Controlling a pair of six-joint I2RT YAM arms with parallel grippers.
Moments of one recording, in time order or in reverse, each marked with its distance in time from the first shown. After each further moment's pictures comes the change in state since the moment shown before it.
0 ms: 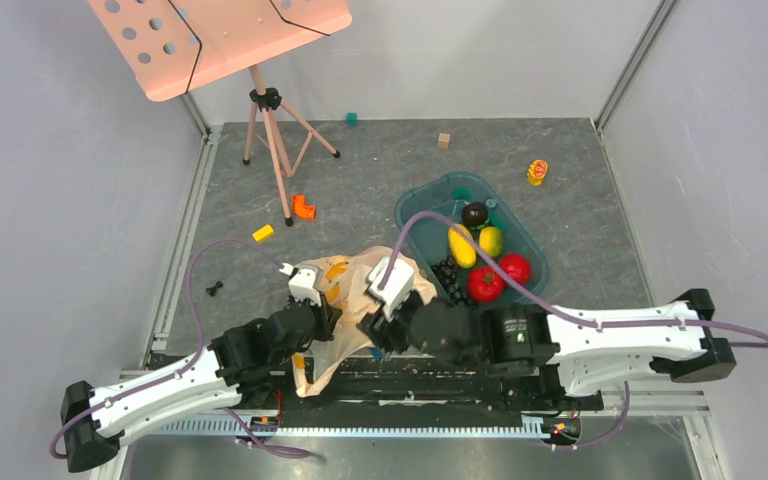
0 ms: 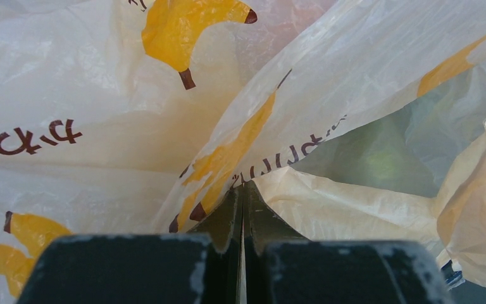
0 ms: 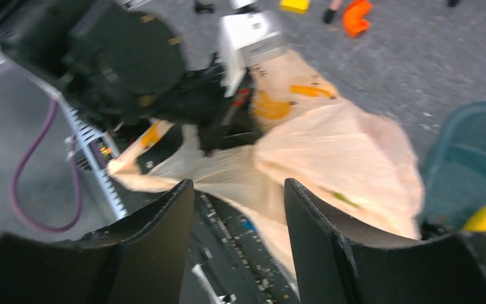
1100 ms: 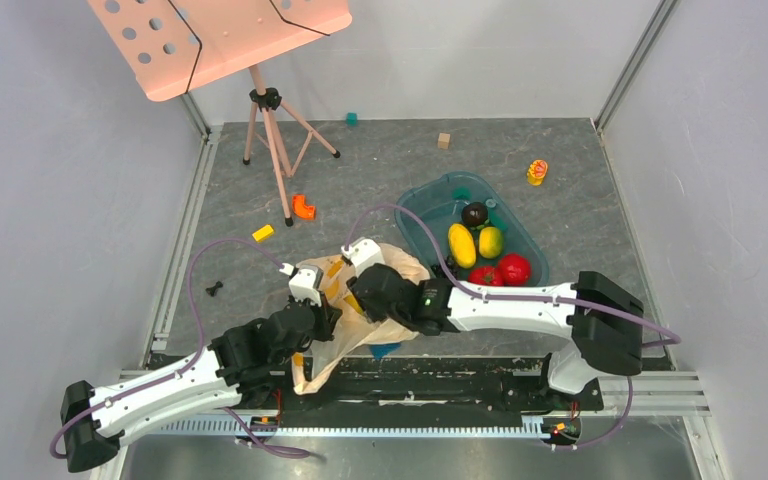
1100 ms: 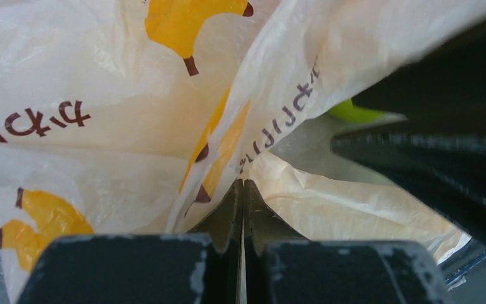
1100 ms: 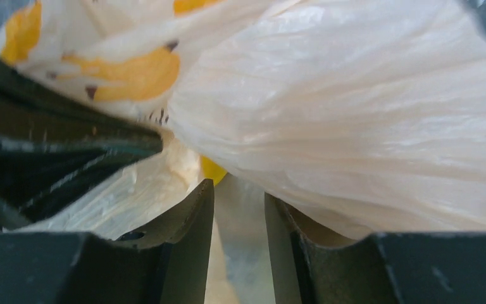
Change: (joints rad) left arm 0.000 0.002 0.000 0.000 0.000 0.000; right arm -0.261 0.404 -0.142 0.196 -0.181 0.166
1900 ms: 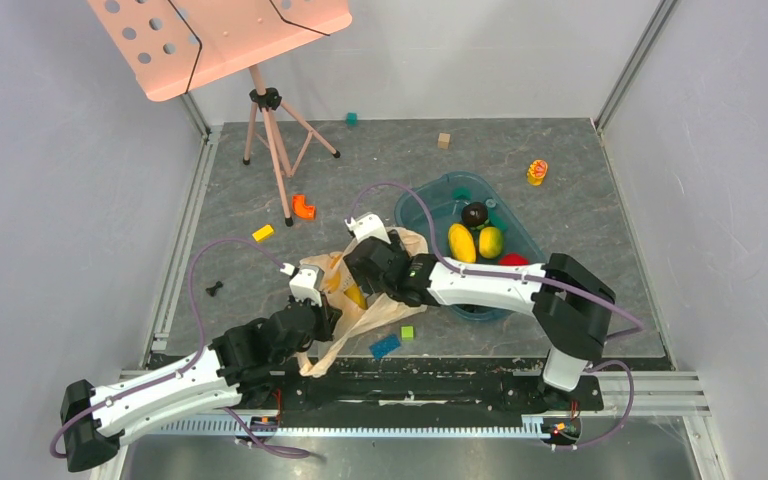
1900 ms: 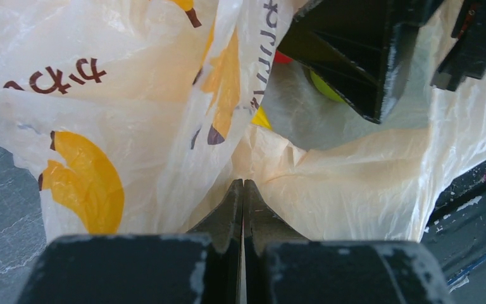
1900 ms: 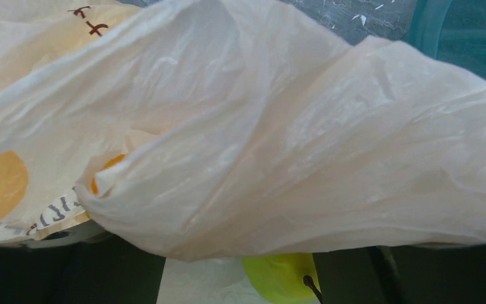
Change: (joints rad) left arm 0.000 0.009 0.000 0.000 0.000 0.000; right arm -0.155 0.155 0.132 -0.054 0.120 -0.041
